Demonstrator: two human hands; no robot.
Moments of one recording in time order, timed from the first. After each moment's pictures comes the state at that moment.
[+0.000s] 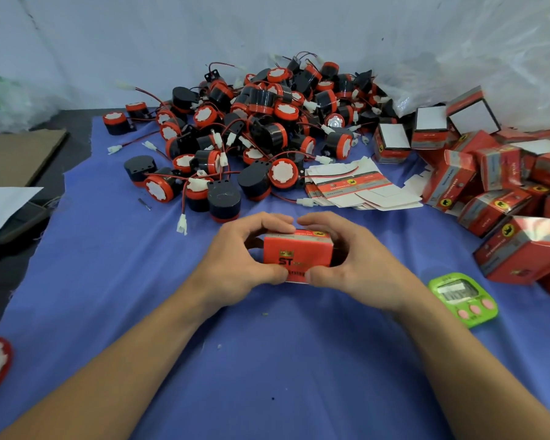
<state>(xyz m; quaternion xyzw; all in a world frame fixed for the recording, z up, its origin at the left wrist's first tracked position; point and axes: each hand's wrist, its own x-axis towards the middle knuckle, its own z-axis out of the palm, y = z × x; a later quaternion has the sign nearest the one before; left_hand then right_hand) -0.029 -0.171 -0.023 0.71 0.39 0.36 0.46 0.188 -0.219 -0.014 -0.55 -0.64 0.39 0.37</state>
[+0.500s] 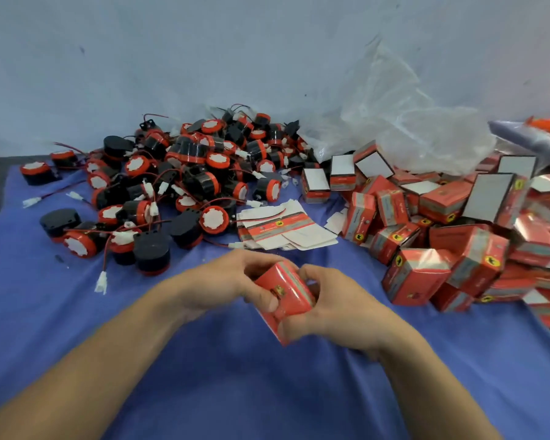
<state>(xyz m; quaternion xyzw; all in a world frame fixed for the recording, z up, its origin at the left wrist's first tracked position) 0.050 -0.149 0.023 0.72 0.29 0.12 0.61 0.233 -0.260 0.026 -0.65 -0.56 0.41 0.30</state>
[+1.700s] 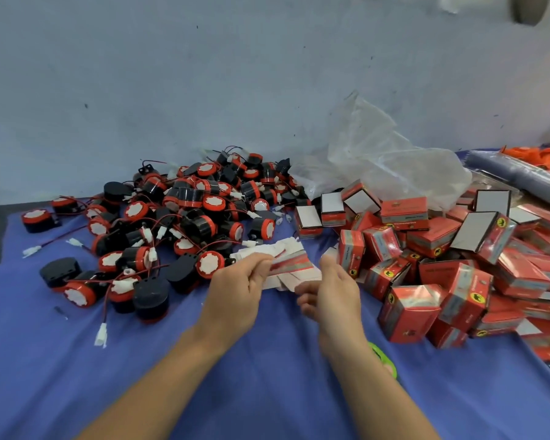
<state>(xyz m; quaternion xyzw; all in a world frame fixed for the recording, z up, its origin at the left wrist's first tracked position) 0.089 -0.128 0.007 0.80 0.31 0.48 0.20 0.228 -0.202 0.025 -0.64 -0.21 0.34 0.66</state>
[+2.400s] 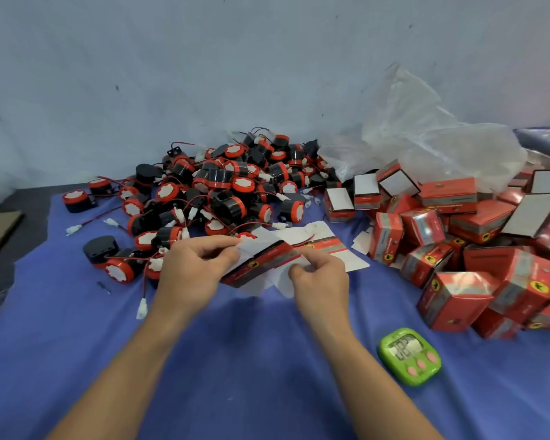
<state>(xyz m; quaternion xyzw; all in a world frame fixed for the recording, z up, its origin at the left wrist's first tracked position) -0.002 -0.114 0.032 0.69 0.45 0.48 0.31 0.176 -0.178 0.002 -0.65 -0.44 0.21 0.59</state>
